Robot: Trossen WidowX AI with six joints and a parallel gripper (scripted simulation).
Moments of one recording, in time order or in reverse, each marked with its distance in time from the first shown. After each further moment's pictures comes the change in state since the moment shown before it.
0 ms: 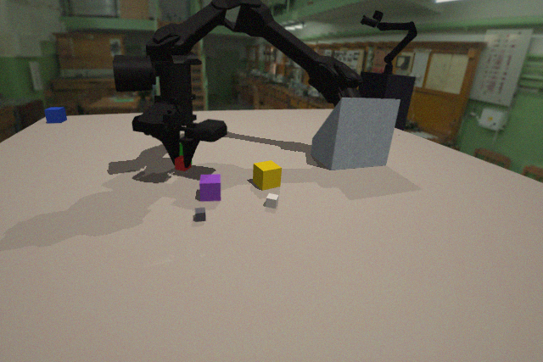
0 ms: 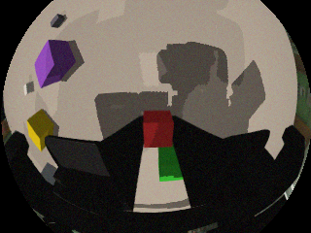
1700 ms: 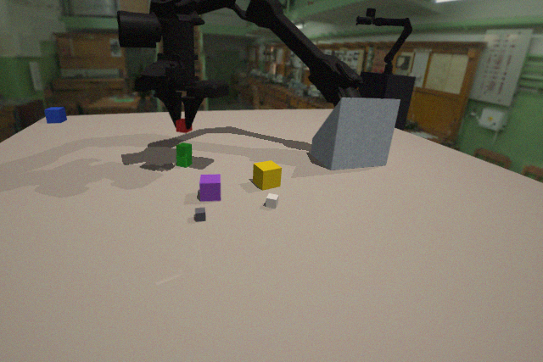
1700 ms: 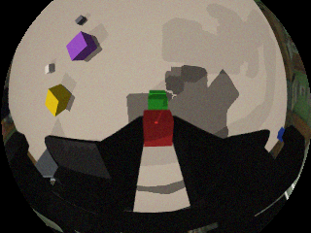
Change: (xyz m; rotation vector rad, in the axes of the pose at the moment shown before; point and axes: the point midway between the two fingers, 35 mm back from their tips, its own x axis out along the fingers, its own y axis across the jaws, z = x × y) arm -0.074 -0.009 -0.027 0.006 -0.007 -0.001
